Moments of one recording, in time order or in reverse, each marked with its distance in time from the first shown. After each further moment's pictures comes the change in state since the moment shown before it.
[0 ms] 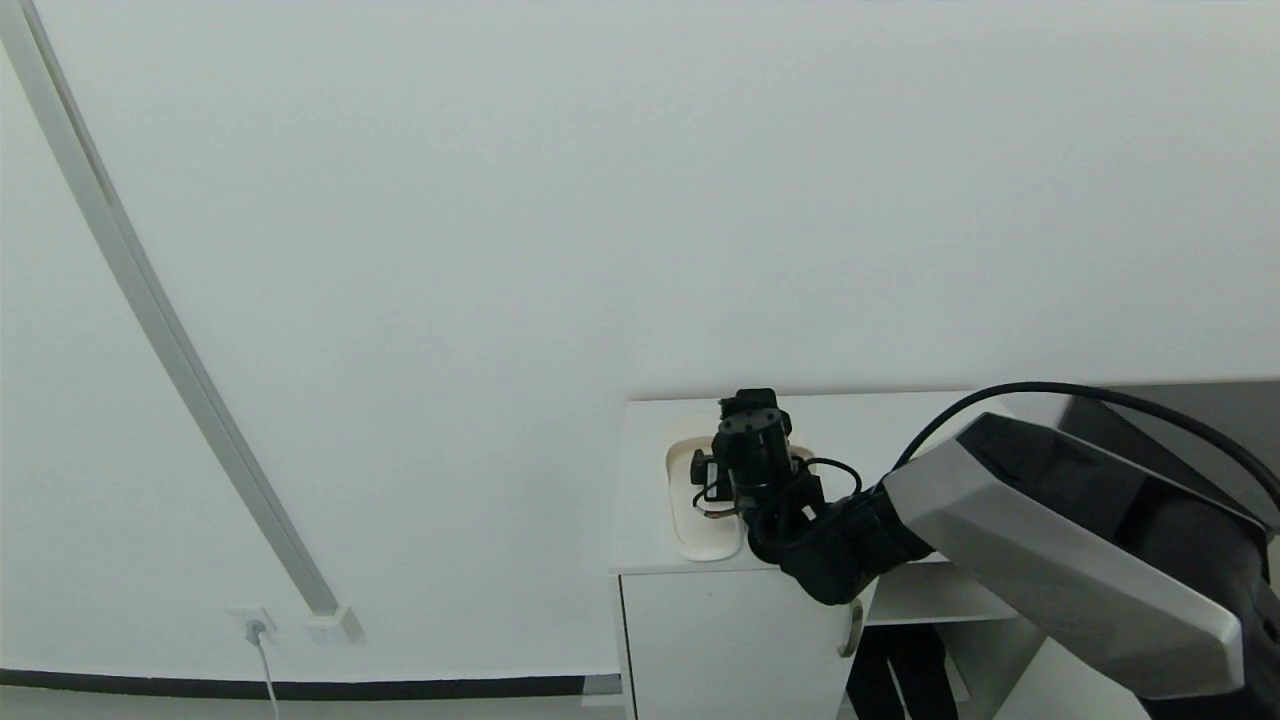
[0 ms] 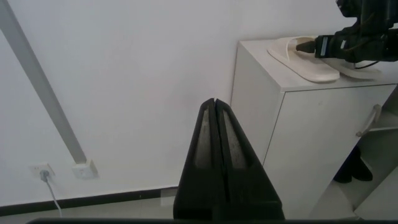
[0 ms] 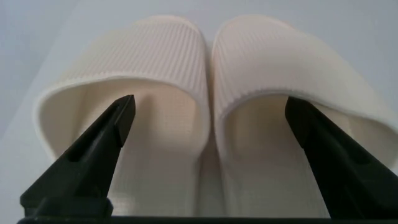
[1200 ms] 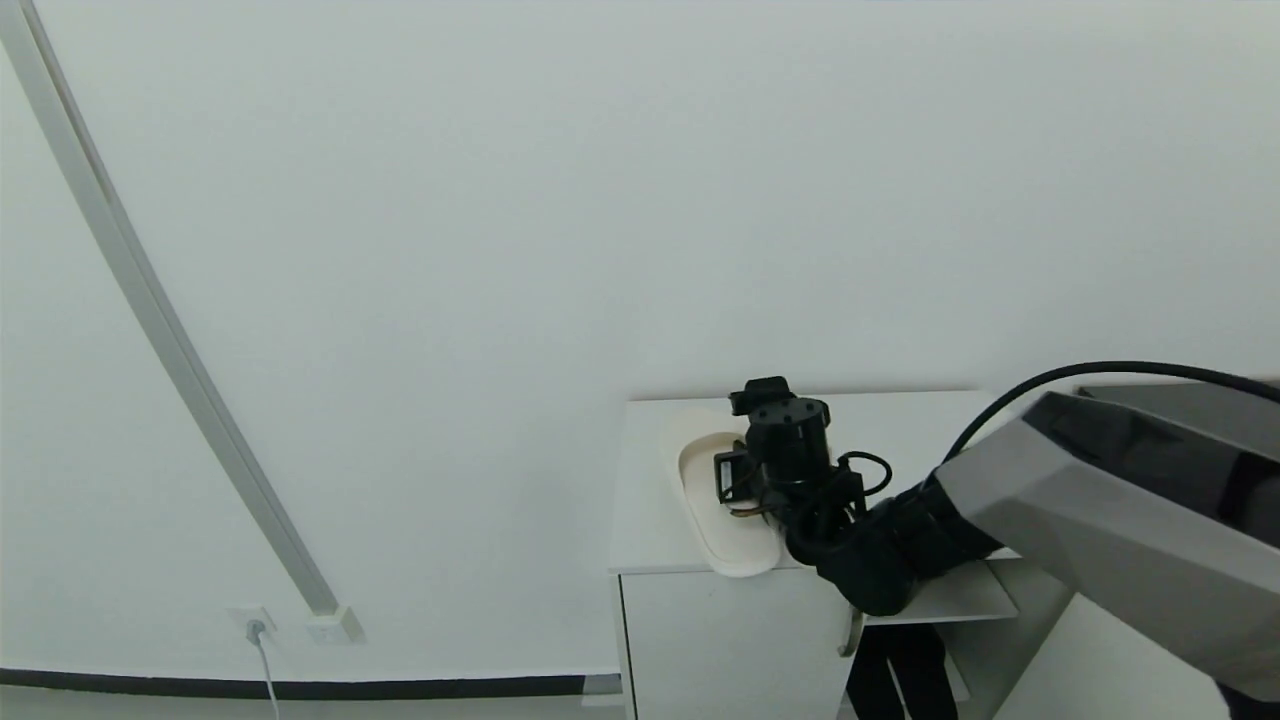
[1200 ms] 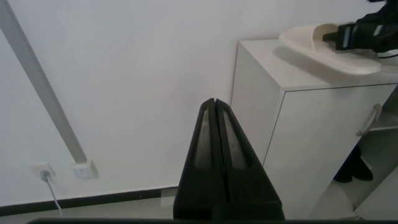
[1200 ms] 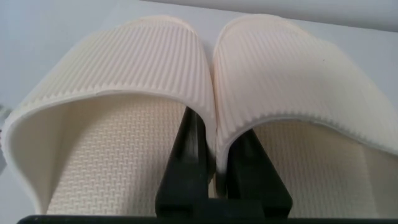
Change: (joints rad) left arm 0.000 0.000 0.000 0.000 -0.002 0.002; right arm 0.003 -0.159 0.224 -0.126 0.125 -0.117
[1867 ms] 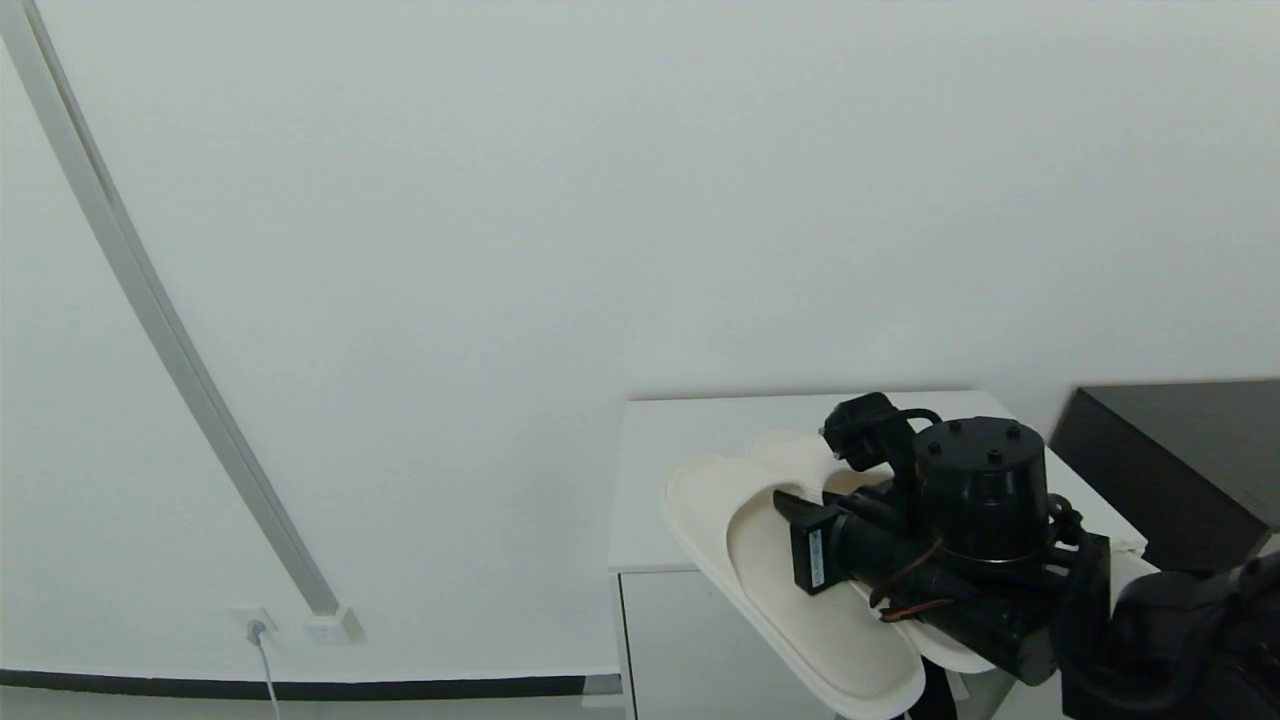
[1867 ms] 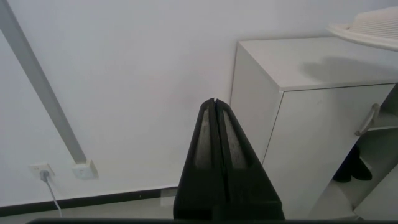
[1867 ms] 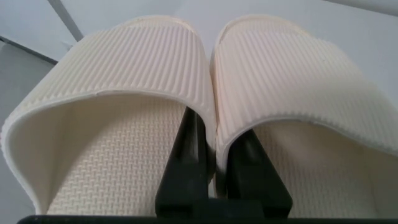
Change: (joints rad) left arm 0.000 0.000 0.000 0.000 0.000 -0.001; right arm 0.086 -0.503 0.566 -0.030 0.214 0.004
